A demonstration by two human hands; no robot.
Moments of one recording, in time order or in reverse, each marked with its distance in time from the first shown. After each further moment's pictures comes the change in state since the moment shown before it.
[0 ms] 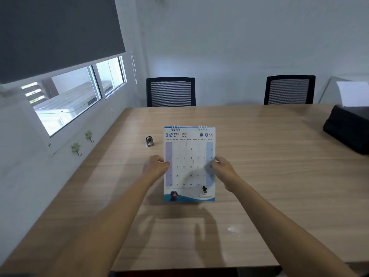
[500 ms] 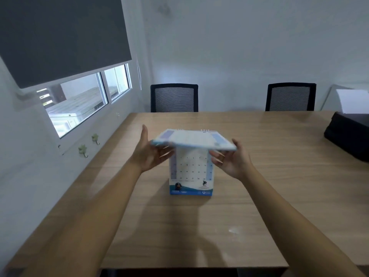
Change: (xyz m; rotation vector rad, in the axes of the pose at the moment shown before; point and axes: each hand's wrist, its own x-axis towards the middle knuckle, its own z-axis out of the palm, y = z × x) left_hand -0.030 0.045 -0.070 -1.101 -0.515 -0.069; right_hand -0.009 -0.040 -0.034 0.748 -0.238 0.003
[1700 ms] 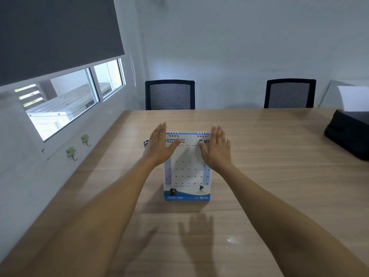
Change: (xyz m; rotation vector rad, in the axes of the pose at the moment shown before) left_hand 0.083 -0.017 0.007 1.522 0.320 0.469; right_hand 0.065 0.020 0.017 -1.669 0.266 -0.399
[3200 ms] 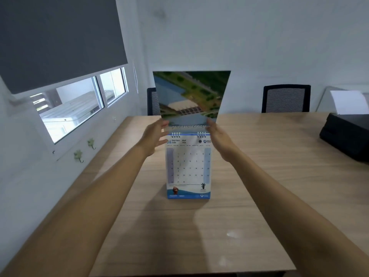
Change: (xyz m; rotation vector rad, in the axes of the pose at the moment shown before) left_hand -0.021 0.045 -0.068 -0.941 -0.071 -0.310; right_hand -0.023 -0.031 -0.071 0.841 -0.119 -0.042
